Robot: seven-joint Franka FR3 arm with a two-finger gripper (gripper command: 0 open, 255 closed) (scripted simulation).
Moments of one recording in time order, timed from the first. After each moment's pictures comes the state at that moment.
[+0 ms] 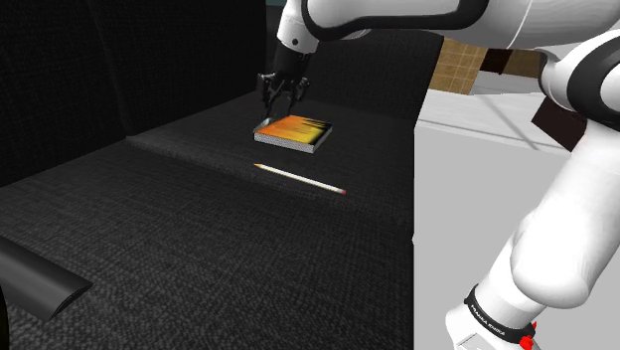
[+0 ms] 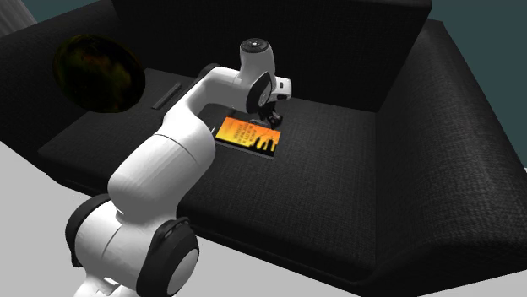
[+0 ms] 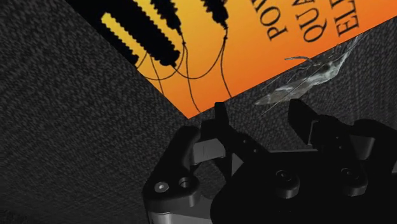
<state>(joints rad) 0.16 0.05 0.29 -1.61 -0.01 1.94 0.39</state>
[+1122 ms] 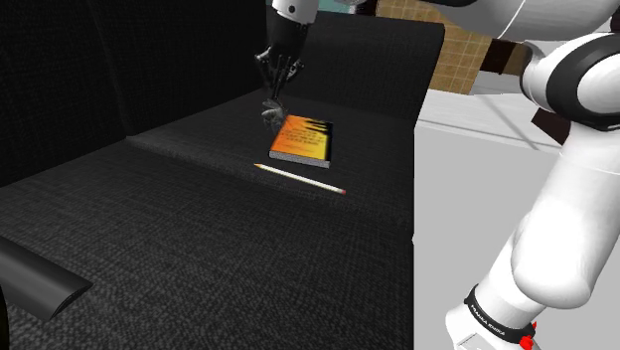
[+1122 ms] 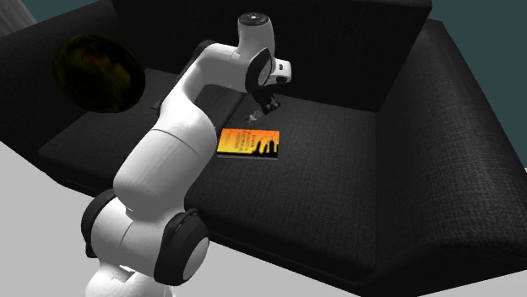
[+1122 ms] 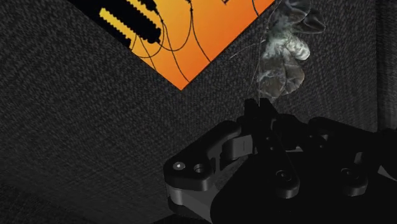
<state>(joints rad) 0.17 0.12 0.30 -1.38 -0.02 1.75 0.41</state>
